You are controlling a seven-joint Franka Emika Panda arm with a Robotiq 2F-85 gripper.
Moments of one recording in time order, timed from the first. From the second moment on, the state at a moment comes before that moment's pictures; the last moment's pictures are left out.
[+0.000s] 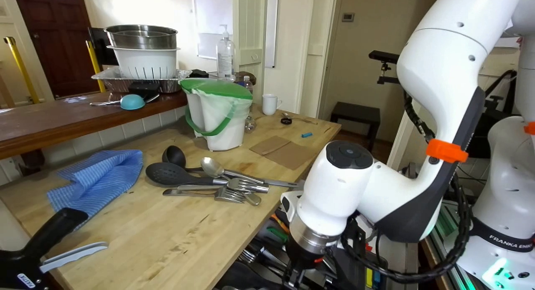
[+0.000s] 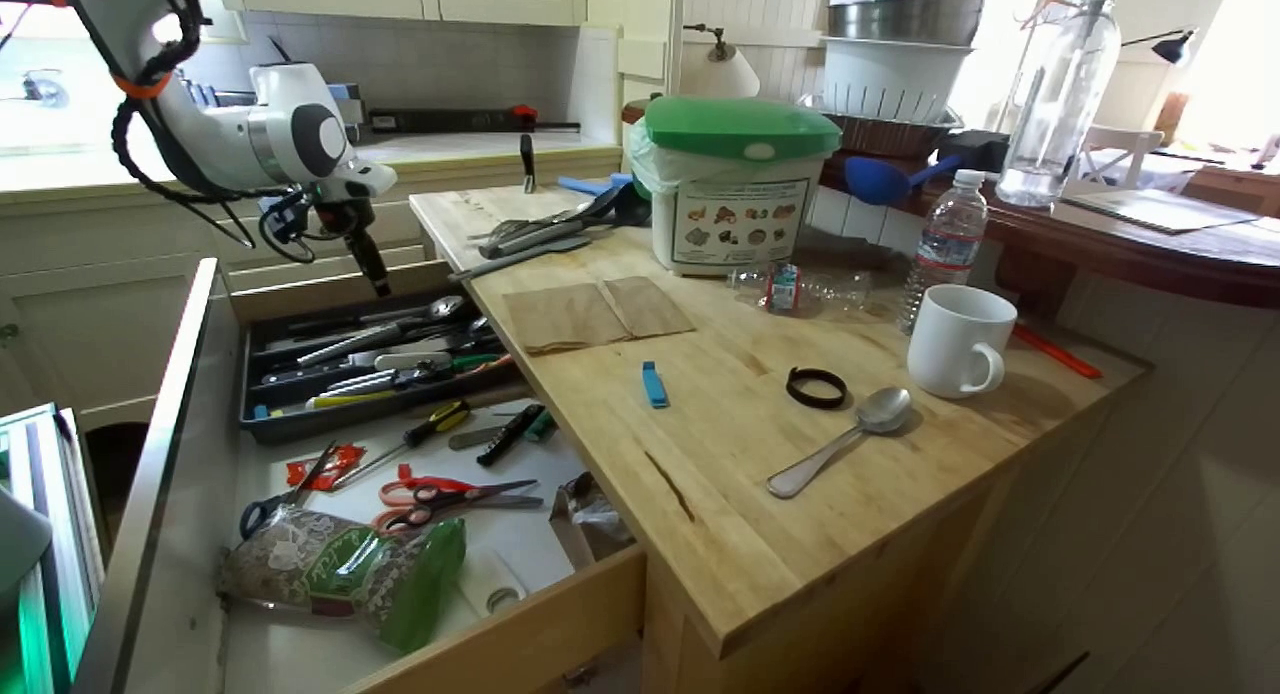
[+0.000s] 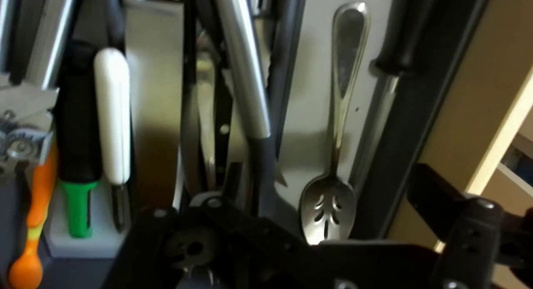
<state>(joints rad) 0.03 0.35 0.40 -2.36 -0.61 2.83 1.10</state>
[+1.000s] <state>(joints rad) 0.00 0.39 0.41 -2.44 -0.11 2.86 0.65</state>
